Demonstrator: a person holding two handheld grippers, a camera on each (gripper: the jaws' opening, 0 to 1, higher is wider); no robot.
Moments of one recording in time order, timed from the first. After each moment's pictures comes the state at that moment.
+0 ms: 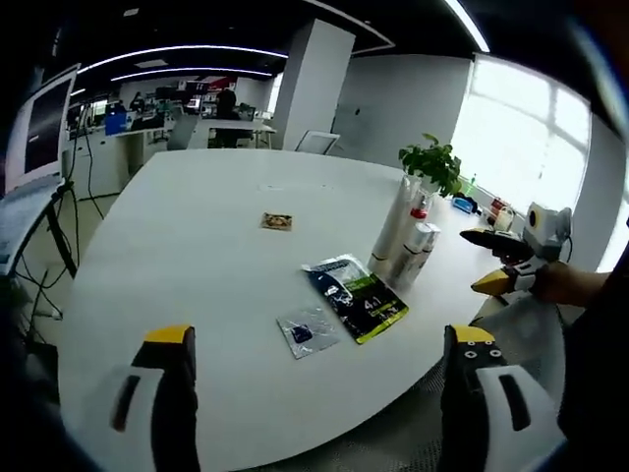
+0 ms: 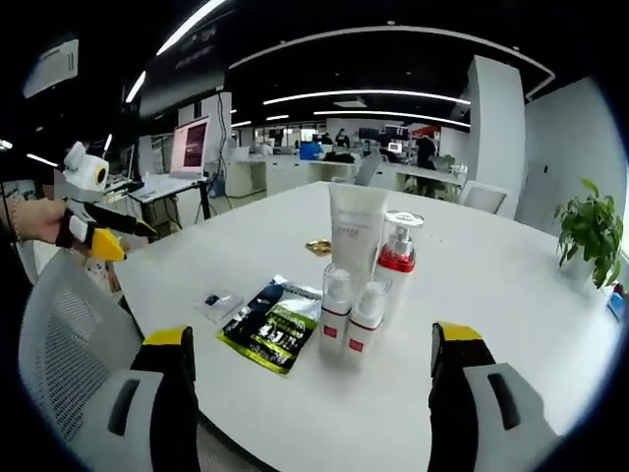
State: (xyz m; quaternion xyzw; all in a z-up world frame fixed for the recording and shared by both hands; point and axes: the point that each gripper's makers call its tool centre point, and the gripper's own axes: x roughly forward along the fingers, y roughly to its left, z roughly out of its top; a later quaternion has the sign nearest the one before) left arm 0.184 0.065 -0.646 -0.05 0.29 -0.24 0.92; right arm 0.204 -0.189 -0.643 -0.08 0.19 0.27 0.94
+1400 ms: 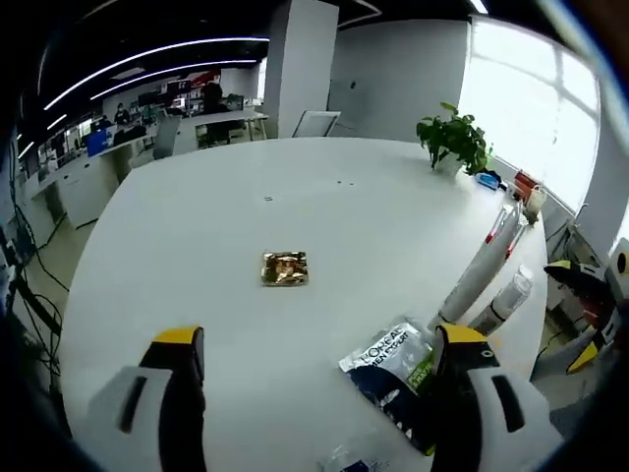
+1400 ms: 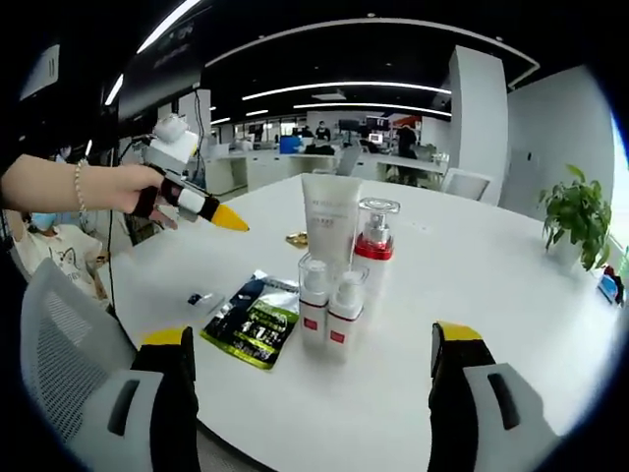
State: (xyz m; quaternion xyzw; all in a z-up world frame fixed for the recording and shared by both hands) left arm 0.372 0.008 -0.676 0.03 0.32 -0.24 0.91; right arm 0.211 -0.205 -0.650 -0.07 0.21 0.23 0.95
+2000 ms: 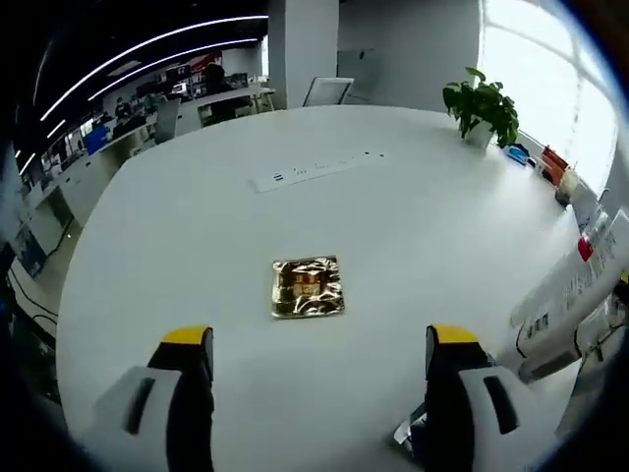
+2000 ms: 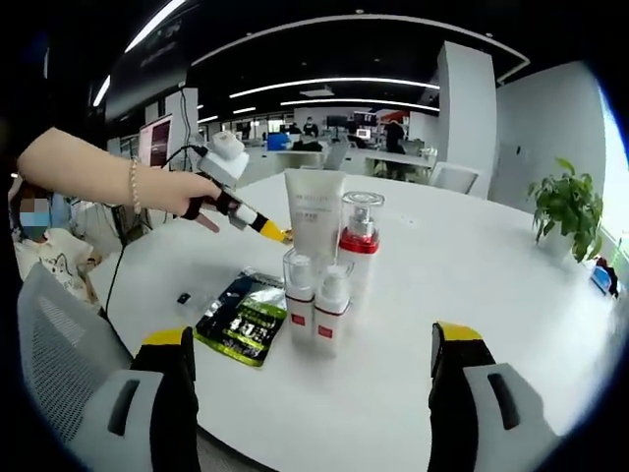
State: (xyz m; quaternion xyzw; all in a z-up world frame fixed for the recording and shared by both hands) left arm 0.464 -0.002 -0.733 0.07 0.38 -0.21 0.90; right arm 0.213 -0.214 -0.653 -0.07 0.22 0.21 0.95
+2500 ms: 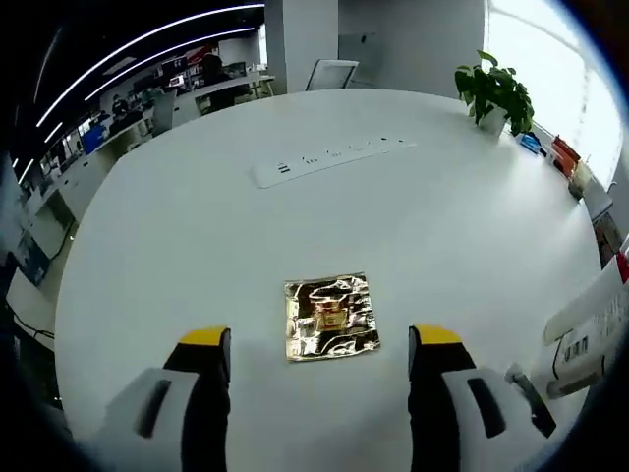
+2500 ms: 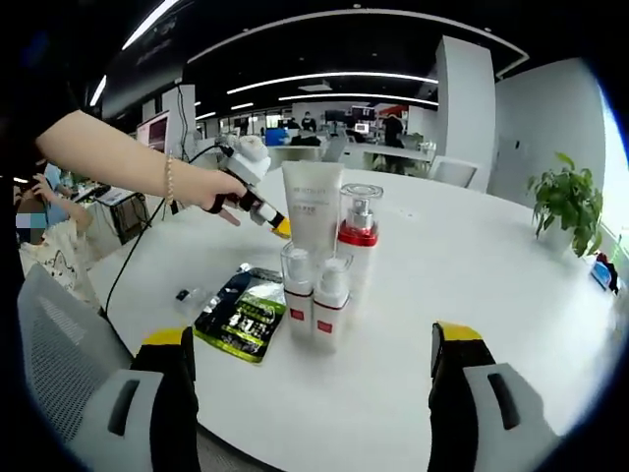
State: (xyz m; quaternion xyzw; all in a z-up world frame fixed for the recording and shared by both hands) left arm 0.490 -0.005 -0.753 0.10 0.40 -0.20 0.89; right arm 0.213 -0.216 -0.659 -0.07 0.23 0.20 0.95
